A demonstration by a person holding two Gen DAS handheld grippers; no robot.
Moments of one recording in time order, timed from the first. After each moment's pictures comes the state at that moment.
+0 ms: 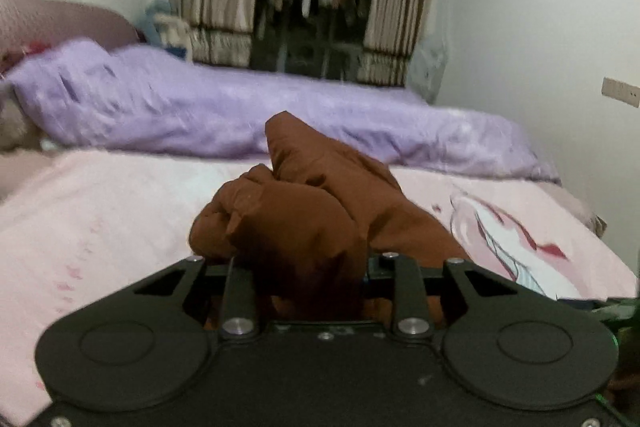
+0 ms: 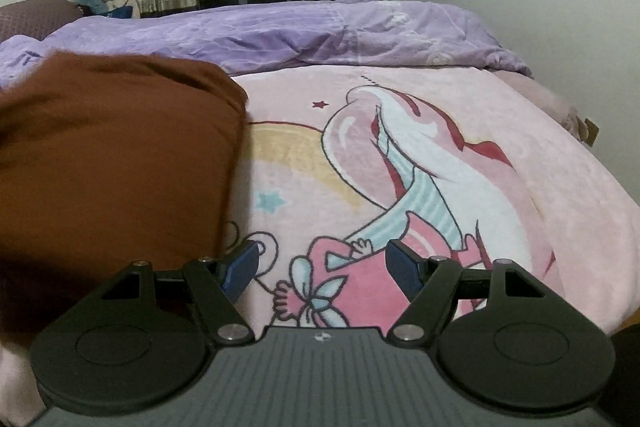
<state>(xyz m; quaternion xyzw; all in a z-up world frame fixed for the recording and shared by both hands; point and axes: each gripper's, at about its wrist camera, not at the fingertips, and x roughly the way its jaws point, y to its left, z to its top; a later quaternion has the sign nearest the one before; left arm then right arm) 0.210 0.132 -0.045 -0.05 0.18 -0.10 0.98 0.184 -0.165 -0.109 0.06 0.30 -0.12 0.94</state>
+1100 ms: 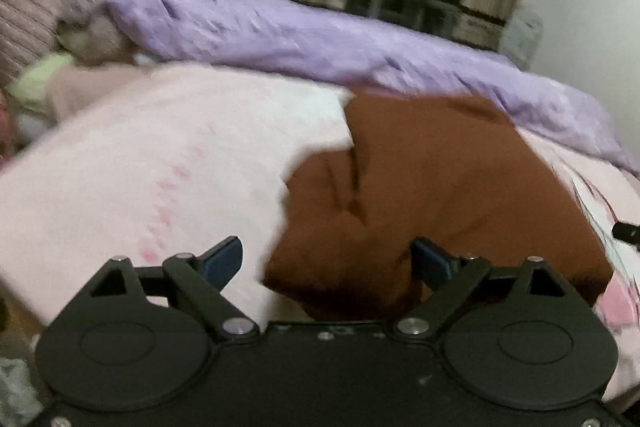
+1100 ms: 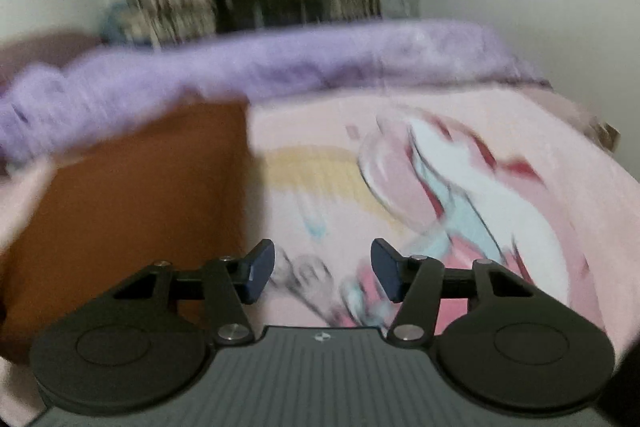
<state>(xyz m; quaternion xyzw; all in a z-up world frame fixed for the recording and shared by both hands) 0.209 0.198 -0.092 -0.08 0.27 0.03 0.96 0.177 -0.141 -0.079 0.10 0.21 -0.07 0.97</state>
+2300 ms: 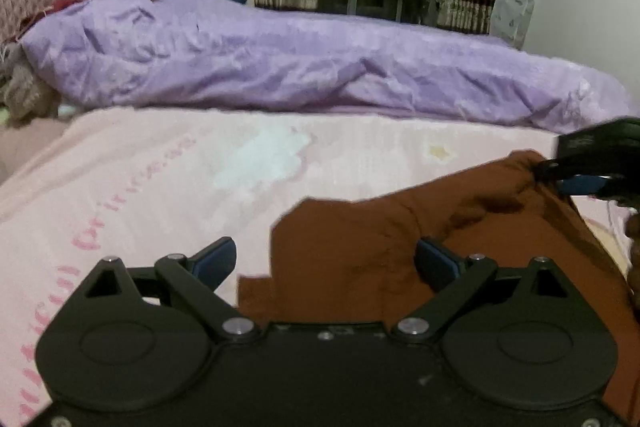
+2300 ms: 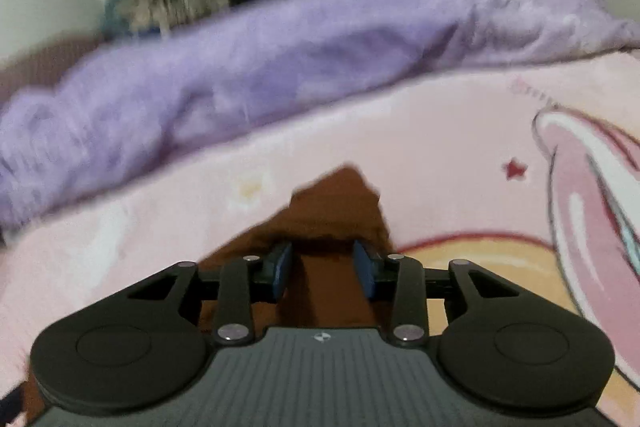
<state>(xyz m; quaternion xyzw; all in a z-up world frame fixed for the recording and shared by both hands) 0.426 0.153 -0.120 -0.03 0.27 0.00 0.96 0.421 -0.130 -0.096 0.18 0.27 -0.04 0.95</state>
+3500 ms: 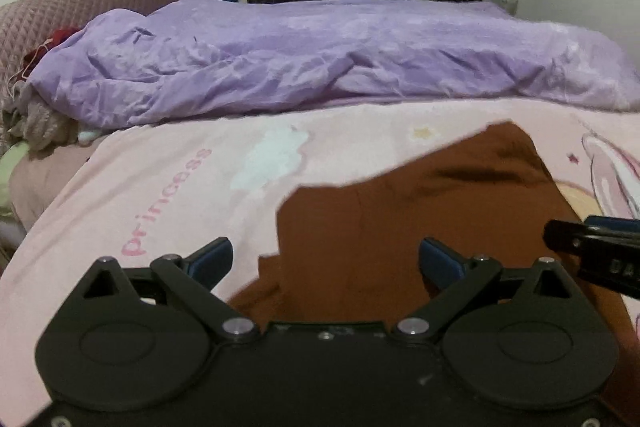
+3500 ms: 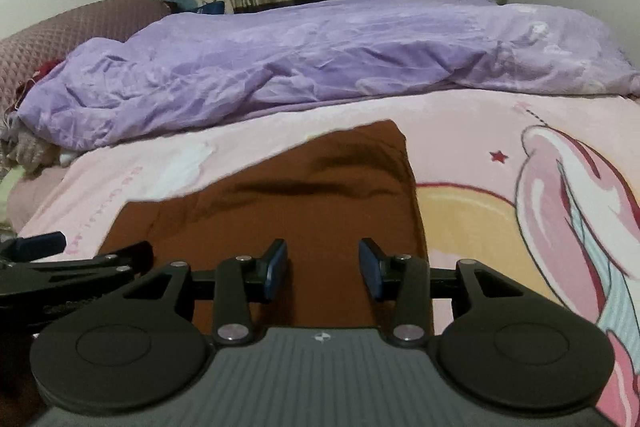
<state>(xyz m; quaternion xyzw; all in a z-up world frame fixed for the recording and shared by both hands) 0.382 0.120 -0.087 0.04 0.31 0.02 0.95 0.318 -0.093 -0.082 0.08 0.31 0.03 0.95</state>
